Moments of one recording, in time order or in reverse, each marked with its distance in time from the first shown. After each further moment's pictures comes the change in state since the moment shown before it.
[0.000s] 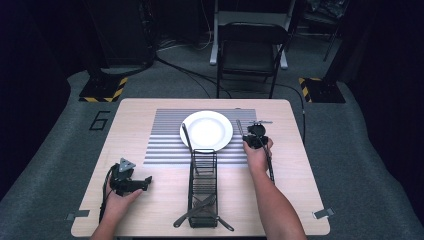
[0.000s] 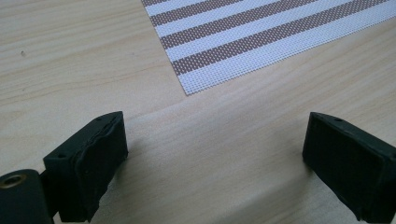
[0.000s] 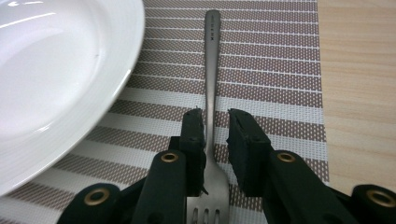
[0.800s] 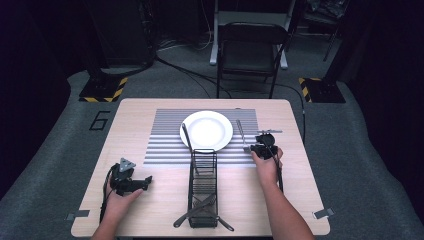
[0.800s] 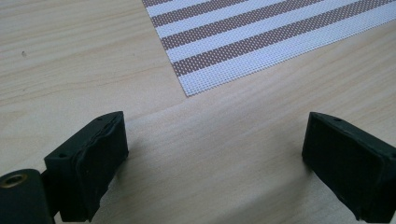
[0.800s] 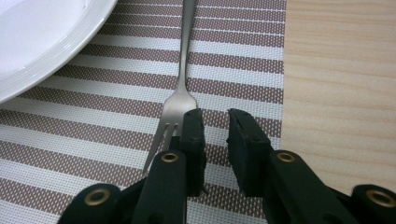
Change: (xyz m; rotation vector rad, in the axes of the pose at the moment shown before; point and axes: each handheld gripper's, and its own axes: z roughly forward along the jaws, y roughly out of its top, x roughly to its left) left arm 0.000 0.001 0.000 0.006 0.000 -0.001; right arm -0.018 -0.030 -0.030 0.033 -0.010 -0.014
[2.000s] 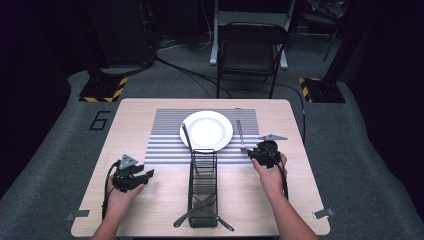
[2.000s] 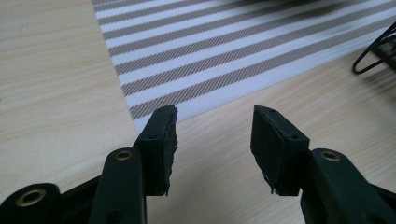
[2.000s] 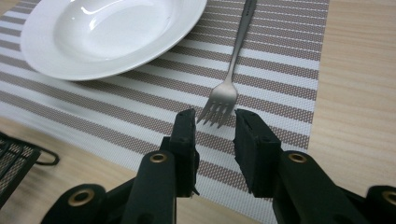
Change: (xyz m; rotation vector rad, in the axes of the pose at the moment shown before) left arm -0.023 0.028 -0.023 -0.061 -0.084 -0.021; right arm 0.014 -0.017 -0.051 -0.079 0.139 -0.108
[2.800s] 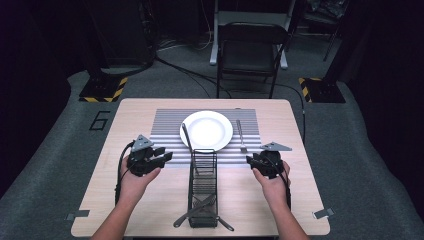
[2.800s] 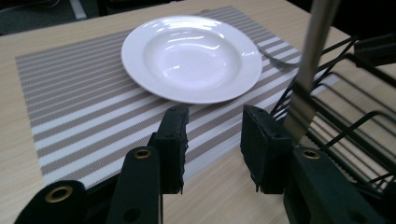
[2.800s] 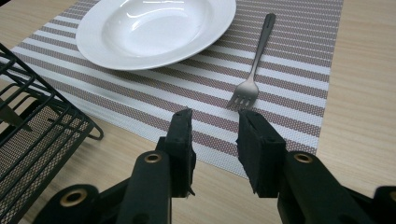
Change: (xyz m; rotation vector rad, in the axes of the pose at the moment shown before) left arm -0.056 0.083 -0.021 -0.109 -0.144 0.083; right arm 0.015 -0.018 -0.033 -0.070 0.049 -0.060
